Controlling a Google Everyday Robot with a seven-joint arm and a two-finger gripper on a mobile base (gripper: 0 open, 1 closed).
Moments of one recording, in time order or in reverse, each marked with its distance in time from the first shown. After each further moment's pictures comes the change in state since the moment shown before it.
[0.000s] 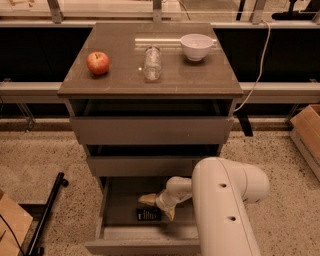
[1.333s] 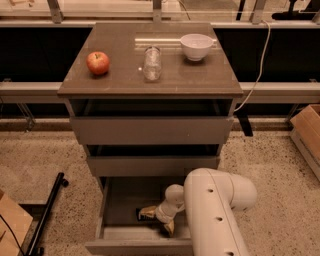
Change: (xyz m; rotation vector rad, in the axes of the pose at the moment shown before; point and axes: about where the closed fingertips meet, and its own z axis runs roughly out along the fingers) arm 0.038 -0.041 0.057 0.069 0.162 0.142
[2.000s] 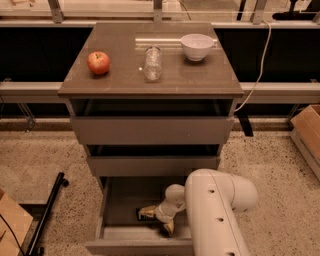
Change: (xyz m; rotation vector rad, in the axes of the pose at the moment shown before) arm 0.001 0.002 0.000 -0.011 0.011 -0.007
